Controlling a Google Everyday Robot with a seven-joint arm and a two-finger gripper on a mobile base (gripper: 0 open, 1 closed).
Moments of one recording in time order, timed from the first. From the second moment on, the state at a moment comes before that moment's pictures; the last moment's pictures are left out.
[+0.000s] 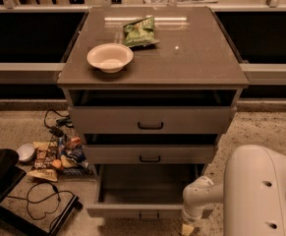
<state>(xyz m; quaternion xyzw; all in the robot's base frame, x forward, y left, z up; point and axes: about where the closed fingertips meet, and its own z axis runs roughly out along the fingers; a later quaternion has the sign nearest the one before) 0.414 -0.206 0.183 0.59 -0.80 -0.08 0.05</state>
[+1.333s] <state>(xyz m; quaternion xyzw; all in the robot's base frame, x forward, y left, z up) 0.411 -0.206 0.188 0.59 -0.80 -0.09 0.05</state>
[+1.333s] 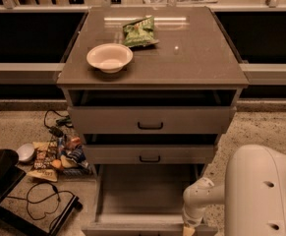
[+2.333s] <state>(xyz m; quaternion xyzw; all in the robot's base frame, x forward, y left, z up) 0.348 -0.210 0.181 0.56 -0.81 -0.14 0.09</state>
